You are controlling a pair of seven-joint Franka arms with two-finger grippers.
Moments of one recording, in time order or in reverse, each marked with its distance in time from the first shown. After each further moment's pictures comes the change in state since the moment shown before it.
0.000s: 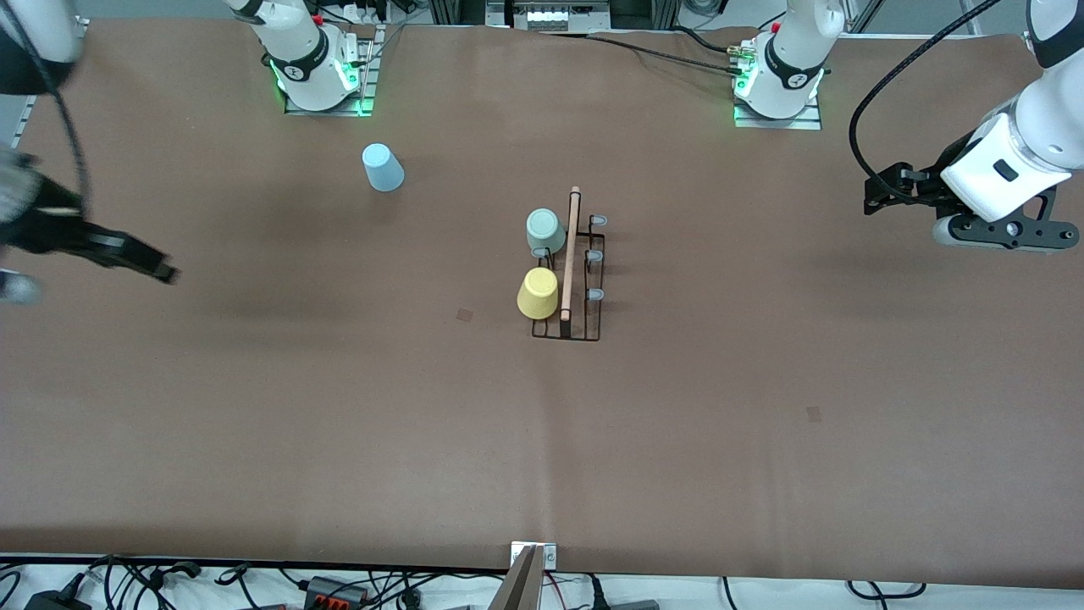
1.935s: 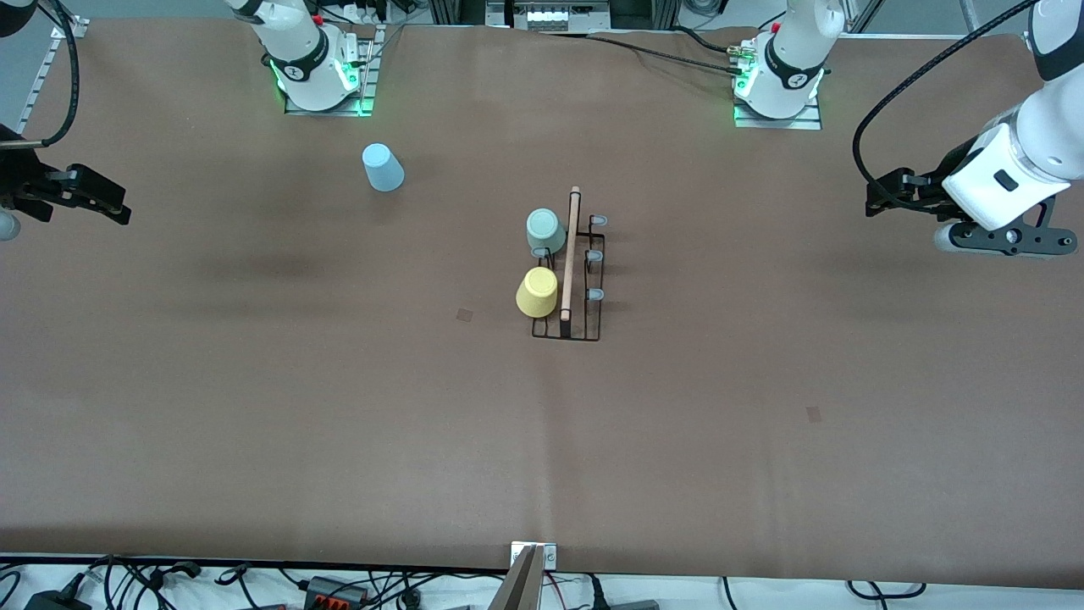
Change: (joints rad) left arm 0.010 0.015 0.004 0.001 0.000 -0.001 0.000; right arm 0.009 -0.072 0.002 -0.014 -0.069 -0.147 -0.240
